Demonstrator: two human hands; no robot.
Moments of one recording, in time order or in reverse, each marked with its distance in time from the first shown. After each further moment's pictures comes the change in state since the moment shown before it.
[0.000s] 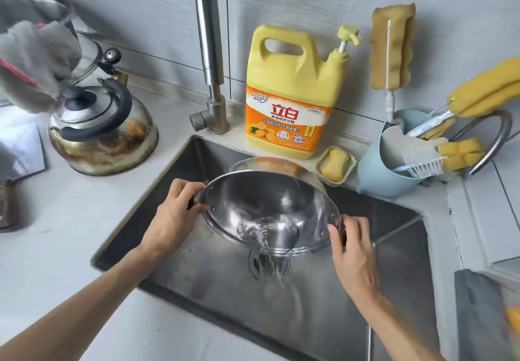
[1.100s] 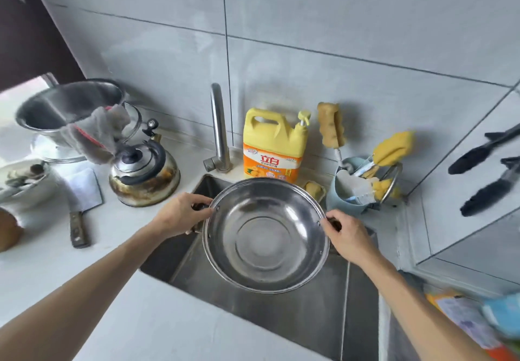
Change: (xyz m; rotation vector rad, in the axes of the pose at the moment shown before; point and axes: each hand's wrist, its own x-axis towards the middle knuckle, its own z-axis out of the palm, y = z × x) left_hand 0.022 0.110 -0.136 0.018 -0.282 -0.226; right_hand 0.088 -0.067 -0.133 0.083 -0.462 0.250
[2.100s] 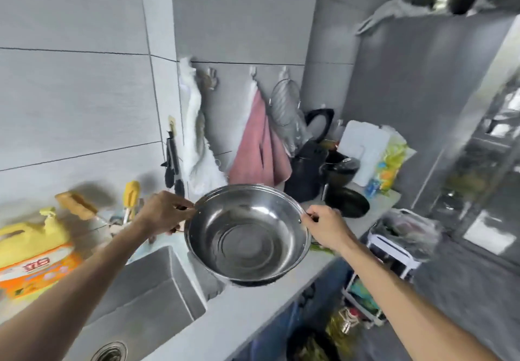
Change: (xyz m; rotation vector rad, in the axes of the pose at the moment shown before) left_hand -0.219 0.399 0.026 0.020 -0.365 0.839; right_hand -0.491 -0.049 -0.265 -0.084 0.786 0.654
